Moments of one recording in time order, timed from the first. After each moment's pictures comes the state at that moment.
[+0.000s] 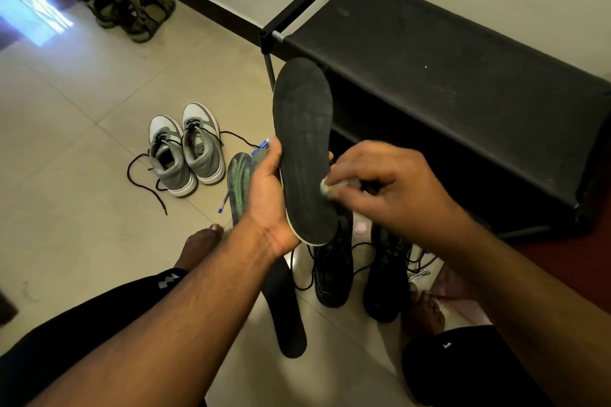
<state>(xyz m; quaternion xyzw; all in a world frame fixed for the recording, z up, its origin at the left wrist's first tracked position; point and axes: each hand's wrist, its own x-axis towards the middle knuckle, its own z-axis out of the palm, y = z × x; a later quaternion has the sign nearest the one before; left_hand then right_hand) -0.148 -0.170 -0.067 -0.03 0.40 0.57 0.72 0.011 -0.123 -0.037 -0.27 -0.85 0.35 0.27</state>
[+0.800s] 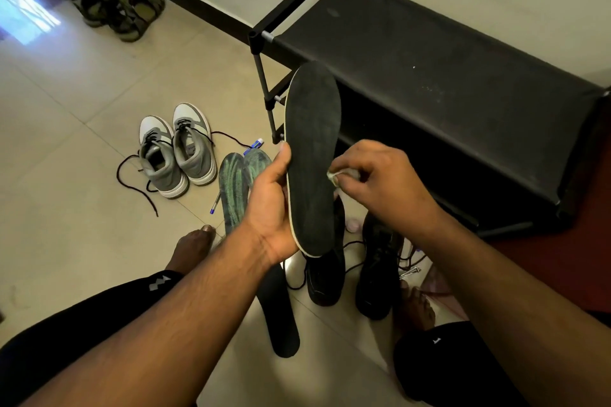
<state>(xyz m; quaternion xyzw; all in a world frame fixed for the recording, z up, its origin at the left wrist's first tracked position) -0.137 -0.174 -0.069 -0.01 0.37 0.55 0.75 0.010 -0.111 -0.061 -0.40 -0.83 0.31 0.22</state>
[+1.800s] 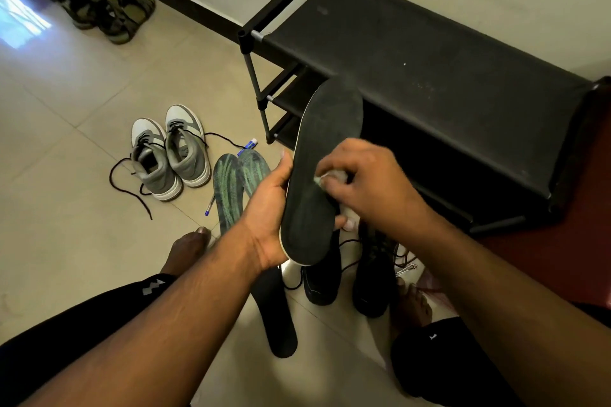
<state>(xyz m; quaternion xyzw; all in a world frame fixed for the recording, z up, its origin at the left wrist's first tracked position) -0.135 -0.173 -0.076 0.00 0.39 0.47 0.79 0.004 -0.112 -0.059 -0.39 -0.84 0.30 0.22</state>
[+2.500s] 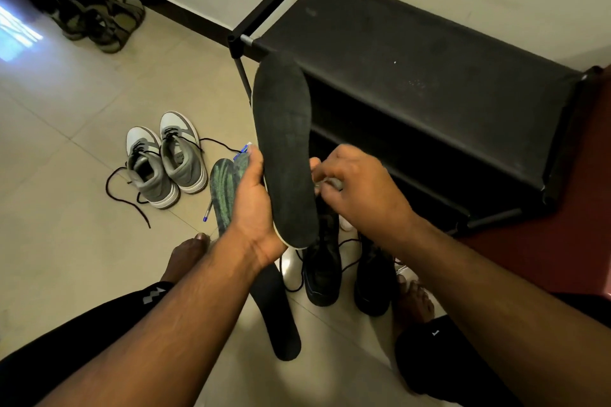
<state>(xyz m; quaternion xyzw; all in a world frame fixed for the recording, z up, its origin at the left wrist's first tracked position) -0.136 -0.170 -0.074 0.00 0.38 0.57 0.72 0.001 -0.125 -0.064 -0.44 -0.83 0.29 0.17</state>
